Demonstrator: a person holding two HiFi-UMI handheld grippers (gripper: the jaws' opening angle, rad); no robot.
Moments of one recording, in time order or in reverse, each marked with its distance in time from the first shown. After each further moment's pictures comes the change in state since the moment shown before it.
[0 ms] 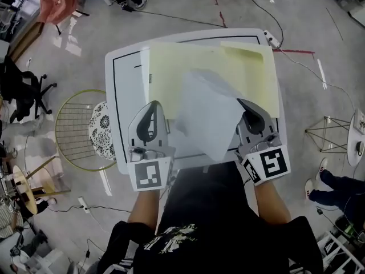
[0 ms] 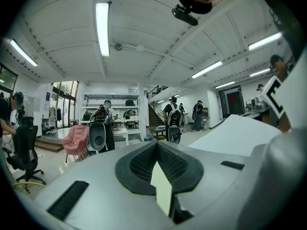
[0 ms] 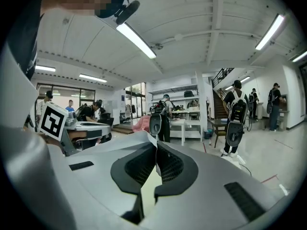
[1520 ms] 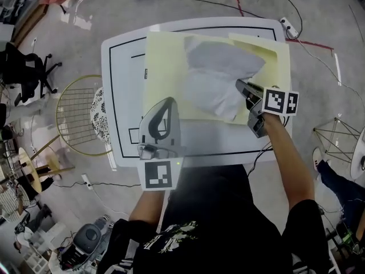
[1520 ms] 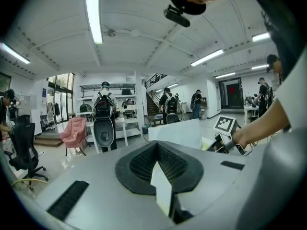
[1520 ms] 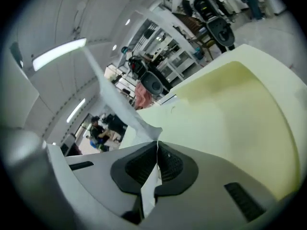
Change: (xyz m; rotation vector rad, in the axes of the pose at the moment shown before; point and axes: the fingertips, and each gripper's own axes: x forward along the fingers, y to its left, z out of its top) left arm 0.051 -0.049 -0.027 0.009 0.173 -0.003; right arm 0.094 -0.109 -0.175 0.778 0.569 0.208
